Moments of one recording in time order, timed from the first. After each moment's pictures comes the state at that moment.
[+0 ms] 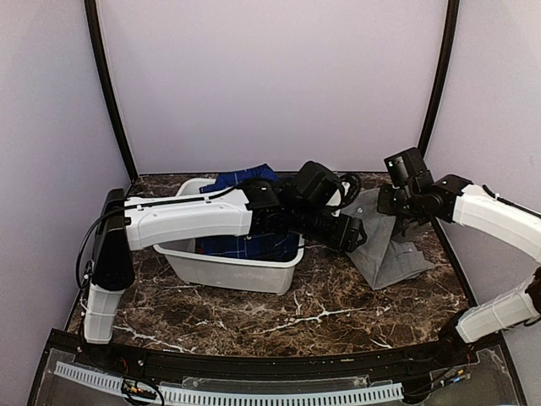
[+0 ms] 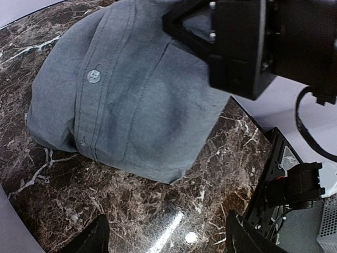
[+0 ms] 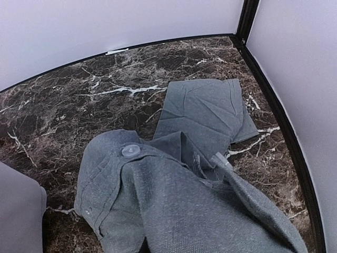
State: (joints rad) left arm -1.13 2.14 1.97 -0.45 0.03 -0.48; right arm 0.56 1.28 1.05 -0.56 0.53 0.51
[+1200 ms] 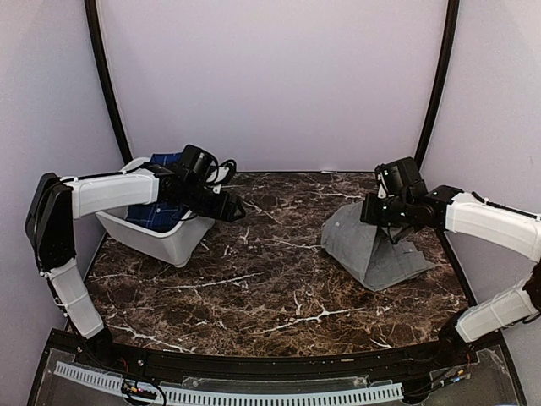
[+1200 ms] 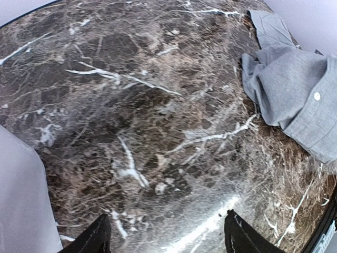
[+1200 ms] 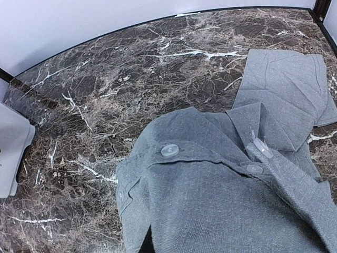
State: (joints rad) left arm -0.58 1.76 1.34 -0.43 0.19 -0.21; right arm 0.56 1.30 0.96 -0.39 0.18 0.54
